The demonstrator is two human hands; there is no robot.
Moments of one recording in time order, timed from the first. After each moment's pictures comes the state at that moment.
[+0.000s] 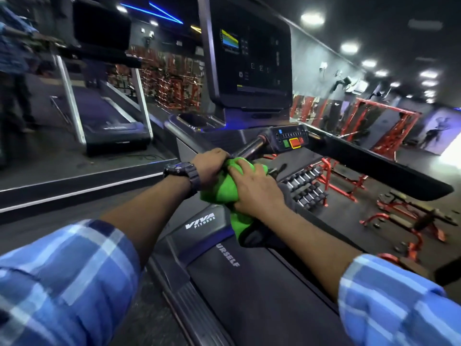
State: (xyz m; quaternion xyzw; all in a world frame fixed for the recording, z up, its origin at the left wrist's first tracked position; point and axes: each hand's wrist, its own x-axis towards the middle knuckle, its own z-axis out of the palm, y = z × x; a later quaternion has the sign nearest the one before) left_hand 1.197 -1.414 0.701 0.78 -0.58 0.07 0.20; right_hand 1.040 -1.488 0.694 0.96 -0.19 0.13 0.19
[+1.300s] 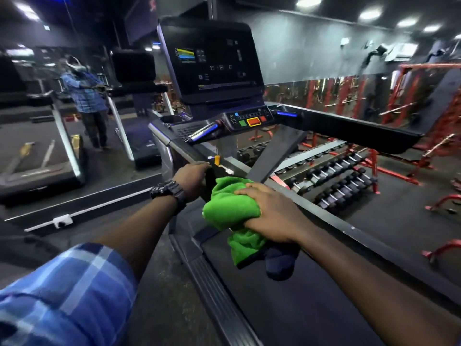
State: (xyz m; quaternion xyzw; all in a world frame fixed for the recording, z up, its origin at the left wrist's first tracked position) left_hand 0.896 -1.417 0.694 0.85 -0.48 0.12 0.17; right_hand 0.662 -1.528 0.696 0.97 -0.12 0.13 -0.19
